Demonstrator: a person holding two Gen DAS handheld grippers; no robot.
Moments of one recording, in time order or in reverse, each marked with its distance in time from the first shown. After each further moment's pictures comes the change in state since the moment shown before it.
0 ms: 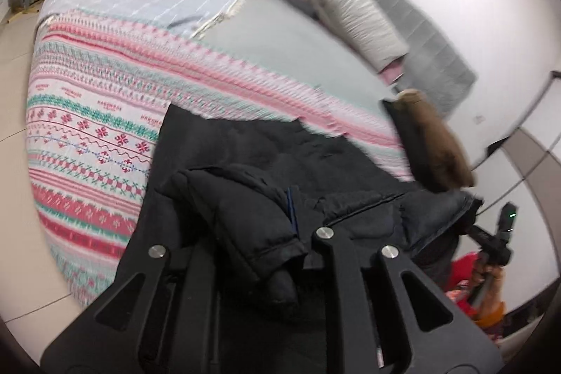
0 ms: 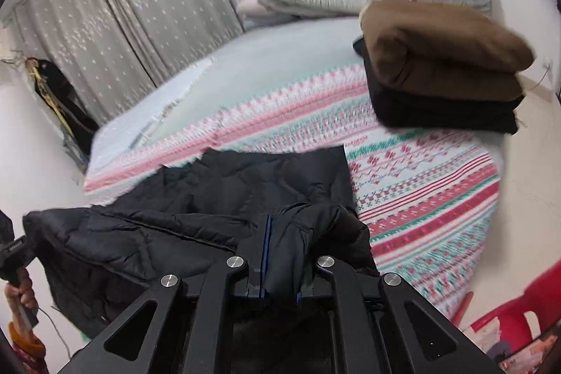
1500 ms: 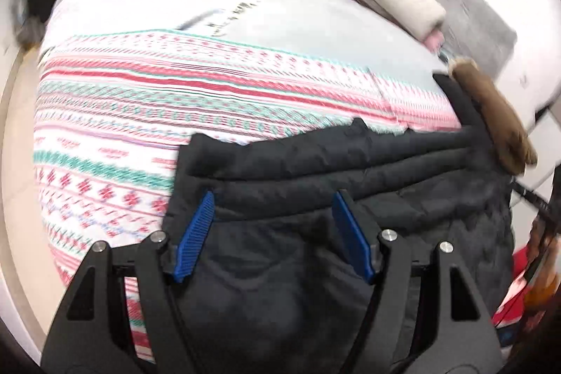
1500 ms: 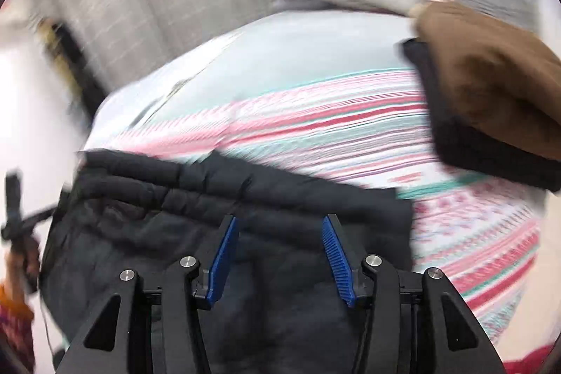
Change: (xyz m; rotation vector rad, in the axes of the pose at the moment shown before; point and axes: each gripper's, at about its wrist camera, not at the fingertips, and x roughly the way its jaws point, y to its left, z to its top) left arm 0.053 -0.002 0.038 0.100 0.045 0.194; right arm 0.067 0.028 0.054 -0.099 0.032 0.022
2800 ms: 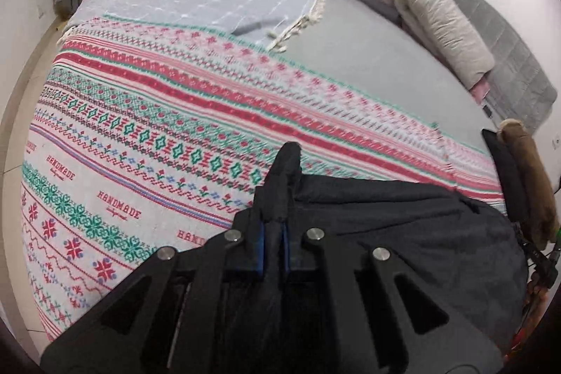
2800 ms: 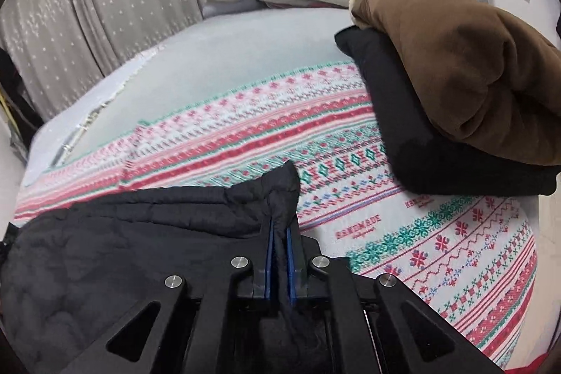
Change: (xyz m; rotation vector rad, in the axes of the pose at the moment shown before) left arm 0.072 0.049 0.046 -0.162 -0.052 0.134; right arm 0.095 -0.048 0.037 0.077 -0.006 -0.237
